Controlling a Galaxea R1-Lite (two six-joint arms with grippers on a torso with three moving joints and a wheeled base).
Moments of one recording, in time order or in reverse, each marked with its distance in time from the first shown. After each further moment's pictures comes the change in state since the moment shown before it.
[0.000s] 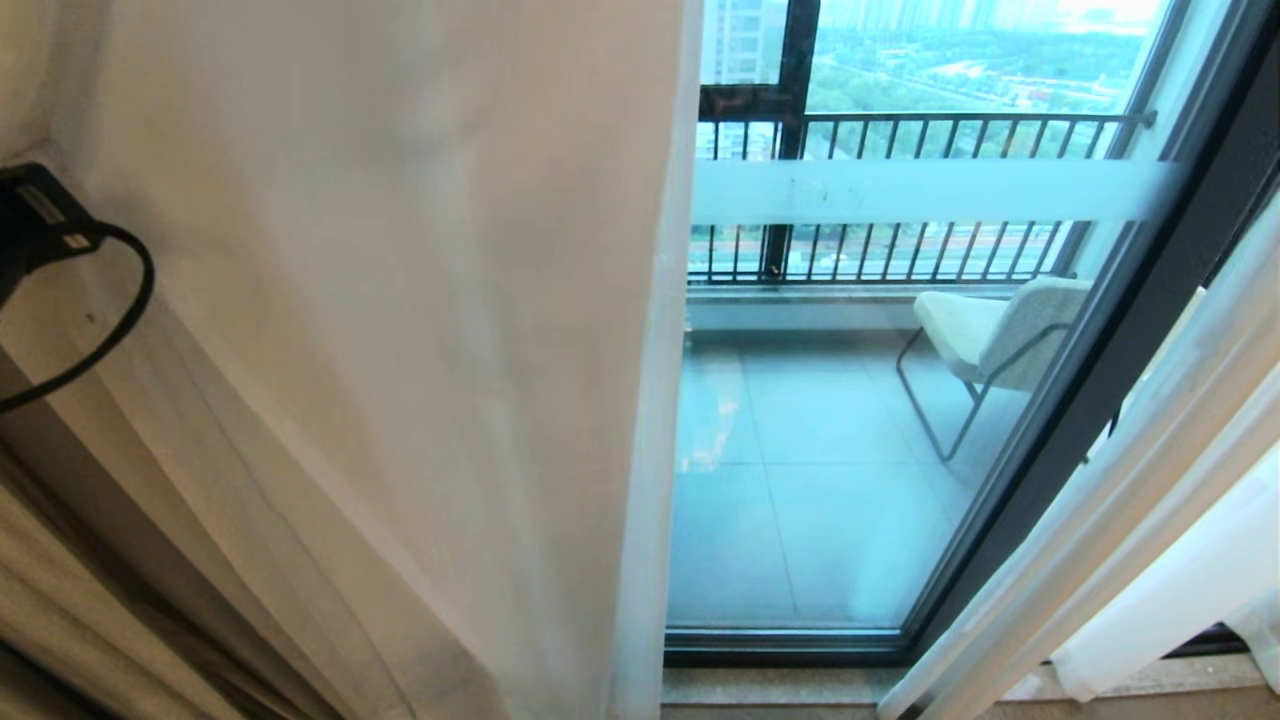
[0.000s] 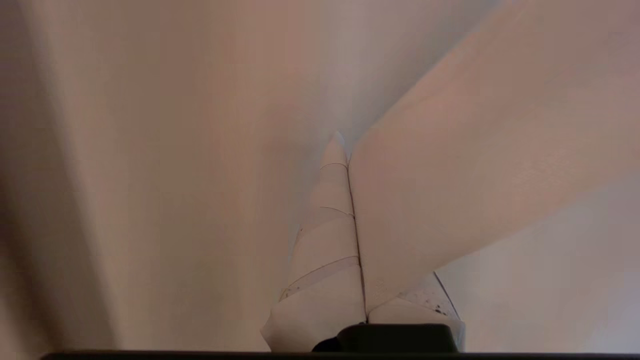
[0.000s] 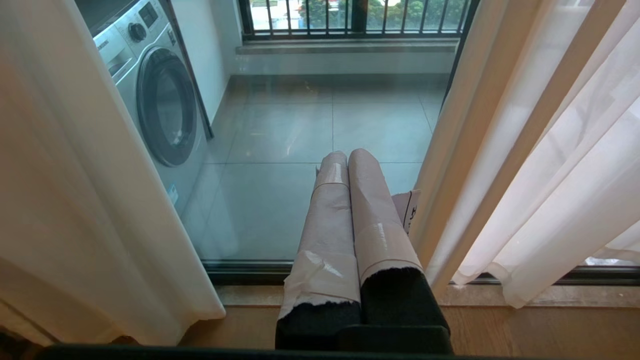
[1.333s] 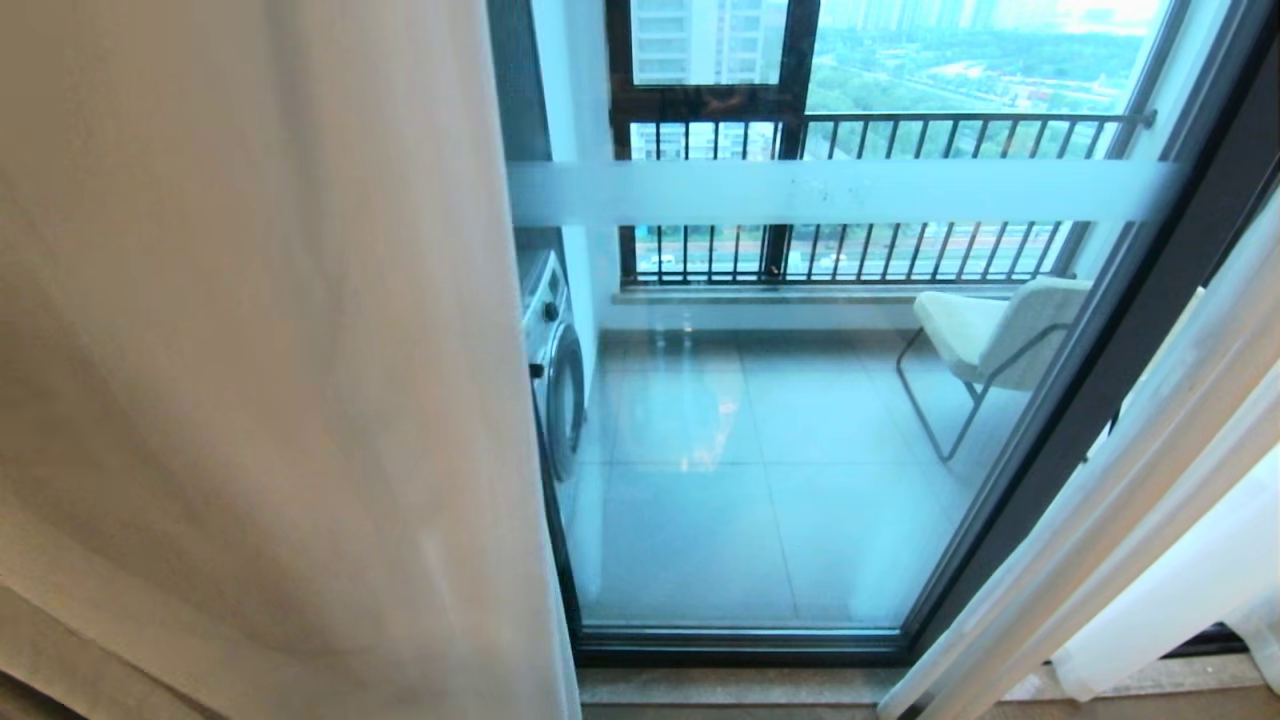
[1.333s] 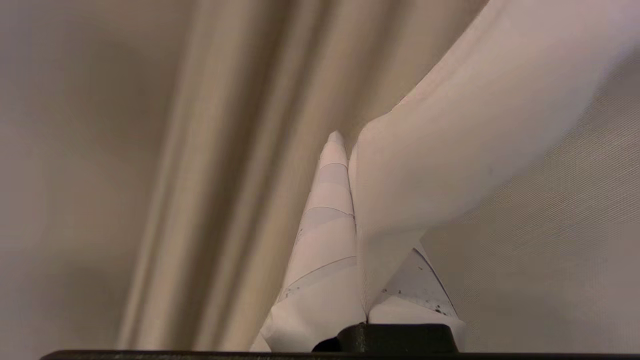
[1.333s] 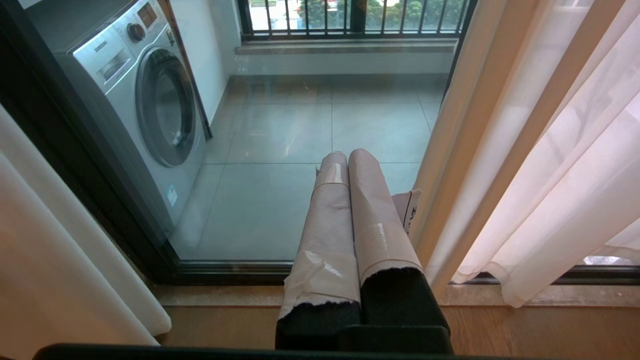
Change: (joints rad) left arm 0.670 0.305 -0.367 -0.005 0.108 -0.244; right arm 0.000 0.000 0.000 0.000 0.000 0.000
